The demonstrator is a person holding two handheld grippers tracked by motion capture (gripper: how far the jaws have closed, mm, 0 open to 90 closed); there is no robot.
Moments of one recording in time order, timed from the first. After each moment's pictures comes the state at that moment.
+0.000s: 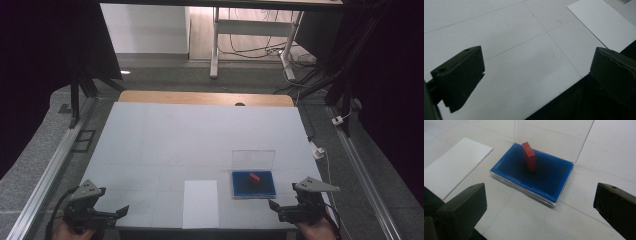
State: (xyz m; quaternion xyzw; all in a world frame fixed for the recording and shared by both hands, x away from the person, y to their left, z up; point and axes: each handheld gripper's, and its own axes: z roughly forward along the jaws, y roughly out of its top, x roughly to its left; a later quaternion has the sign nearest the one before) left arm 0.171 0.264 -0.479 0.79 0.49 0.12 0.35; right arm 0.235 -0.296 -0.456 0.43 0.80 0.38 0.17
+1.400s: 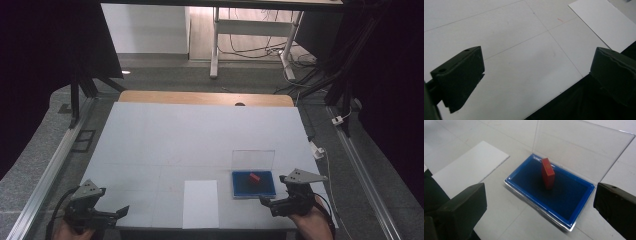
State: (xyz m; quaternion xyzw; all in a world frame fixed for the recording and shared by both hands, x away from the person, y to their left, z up) left arm 0.172 0.264 -0.479 0.78 0.50 0.12 0.35; right arm 0.257 -0.275 -0.454 0.36 0.83 0.40 0.14
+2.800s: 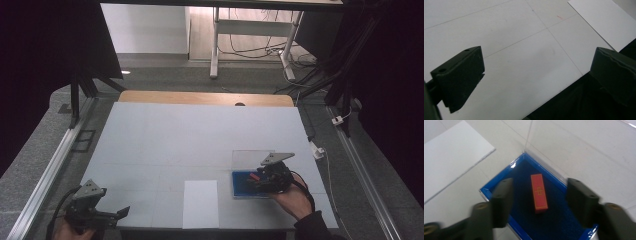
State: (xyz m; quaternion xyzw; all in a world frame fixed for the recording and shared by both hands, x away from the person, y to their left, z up) left arm 0.173 0.262 -0.480 0.79 0.50 0.12 0.34; right arm 0.322 -0.240 -0.474 0.32 0.89 0.31 0.11
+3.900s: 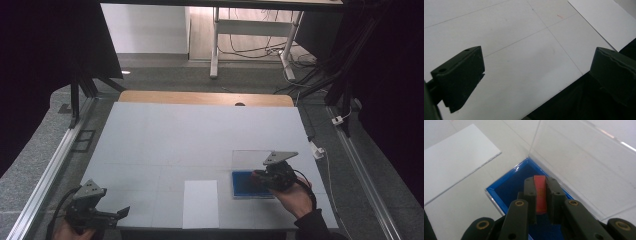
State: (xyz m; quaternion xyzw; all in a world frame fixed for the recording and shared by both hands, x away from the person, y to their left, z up) left arm 0.173 0.262 -0.480 0.79 0.50 0.11 0.34; right arm 0.317 -0.244 -0.461 0.29 0.89 0.33 0.12
